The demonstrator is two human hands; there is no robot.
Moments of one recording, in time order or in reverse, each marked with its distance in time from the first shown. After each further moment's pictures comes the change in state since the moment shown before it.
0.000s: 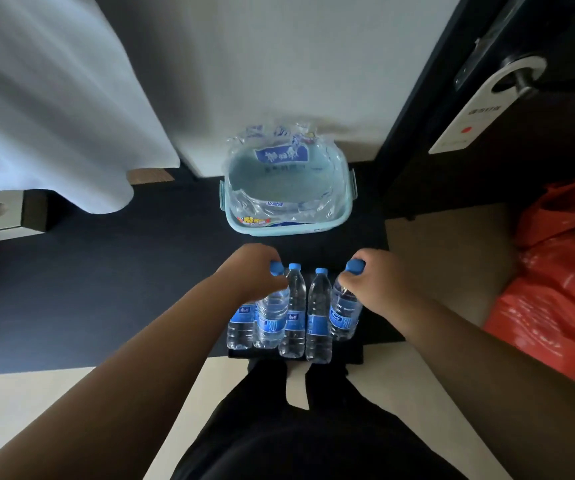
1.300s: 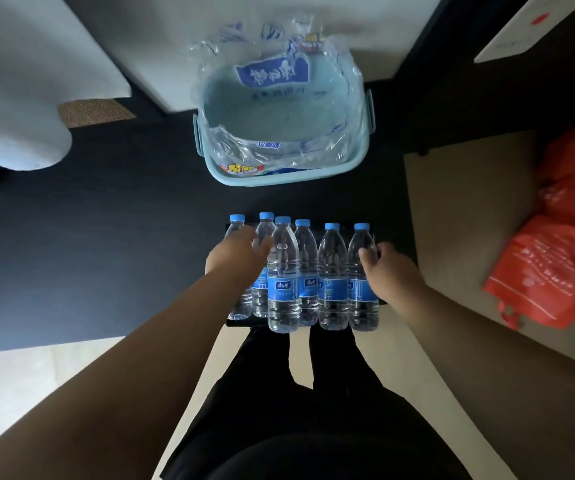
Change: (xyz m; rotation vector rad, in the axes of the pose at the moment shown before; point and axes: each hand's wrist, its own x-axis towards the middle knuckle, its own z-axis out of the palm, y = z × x) left_hand 0.041 -0.078 0.114 -0.066 0.060 -0.310; right_hand 0.041 0.127 0.111 -0.274 -0.174 0.332
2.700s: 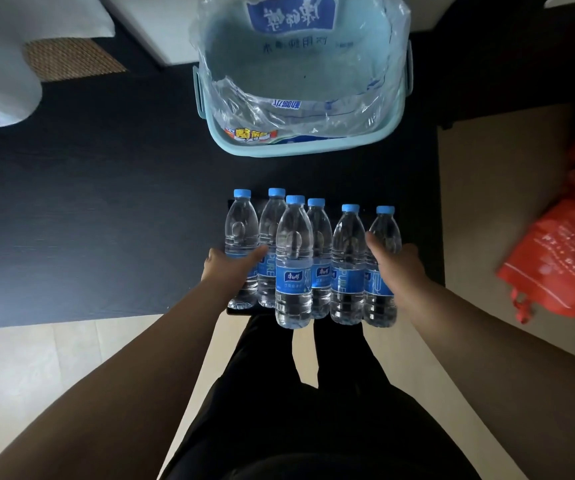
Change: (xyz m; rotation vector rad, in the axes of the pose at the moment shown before) left_hand -0.009 -0.068 0.049 -0.561 -0.192 -0.563; right_hand 0.006 -0.016 0.038 0.693 -0.045 0.454
